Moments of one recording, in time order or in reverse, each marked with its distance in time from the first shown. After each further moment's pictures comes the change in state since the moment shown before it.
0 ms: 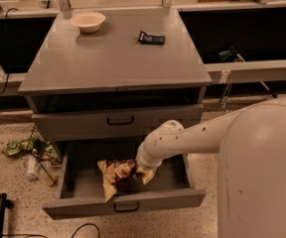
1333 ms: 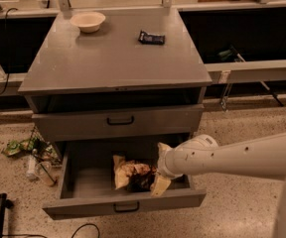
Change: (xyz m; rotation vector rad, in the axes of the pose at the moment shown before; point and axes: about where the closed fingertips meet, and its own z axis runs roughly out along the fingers) arm 0.055 0.015 -0.039 0.128 -0.075 0.125
